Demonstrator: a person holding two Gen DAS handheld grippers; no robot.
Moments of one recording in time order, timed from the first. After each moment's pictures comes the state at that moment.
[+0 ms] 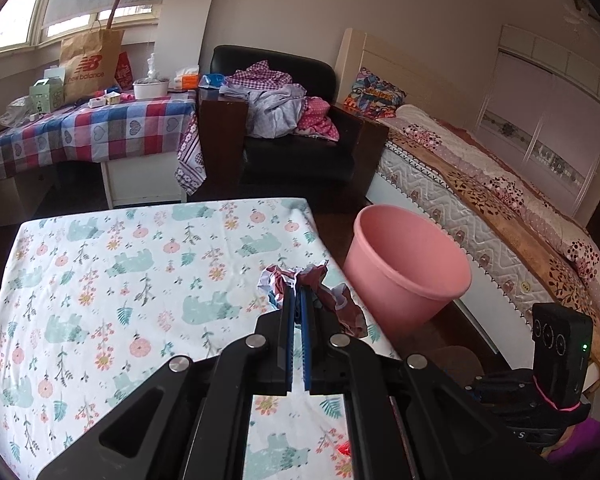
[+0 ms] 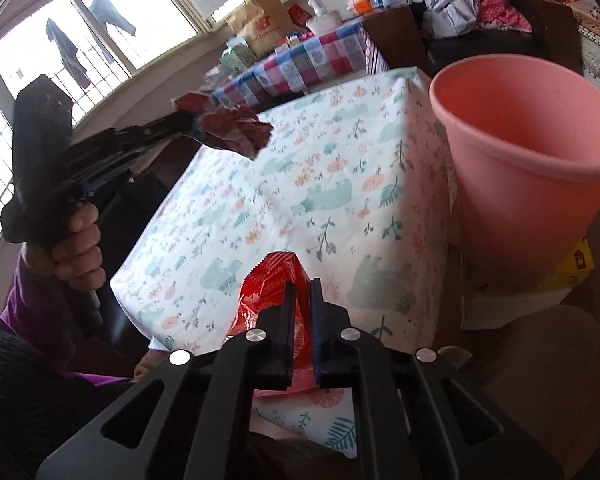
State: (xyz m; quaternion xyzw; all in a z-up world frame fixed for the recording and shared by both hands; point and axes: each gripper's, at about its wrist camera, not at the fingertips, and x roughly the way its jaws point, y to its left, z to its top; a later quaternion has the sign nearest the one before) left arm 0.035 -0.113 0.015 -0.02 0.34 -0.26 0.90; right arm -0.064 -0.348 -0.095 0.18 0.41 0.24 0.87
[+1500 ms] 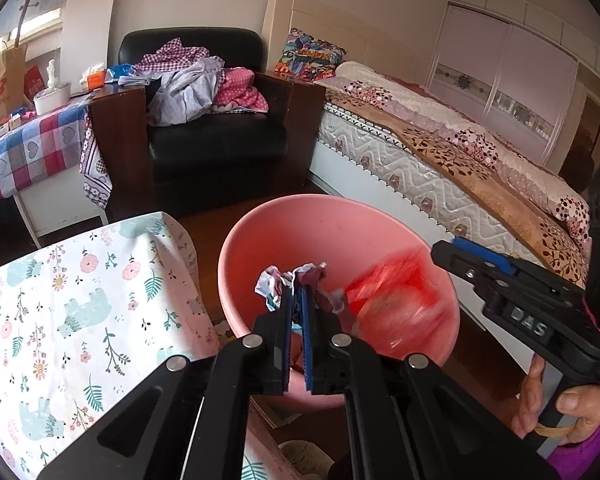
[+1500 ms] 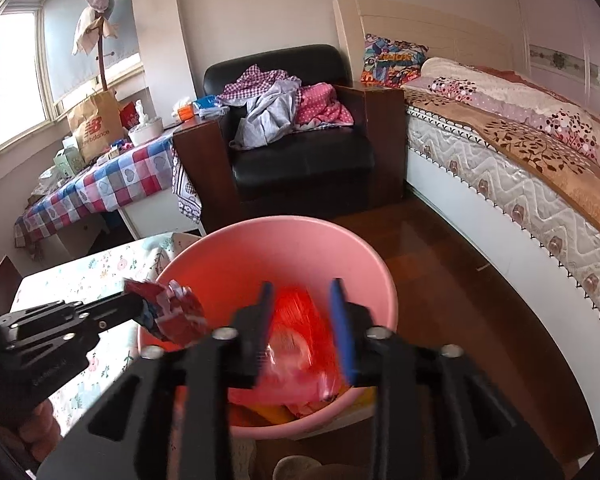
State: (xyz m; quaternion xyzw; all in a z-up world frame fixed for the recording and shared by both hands) left arm 0.127 -0.326 -0.038 0.04 0.36 -0.34 0.87; right arm 0.016 -0.489 -0.055 0.13 0.29 -0.11 0.94
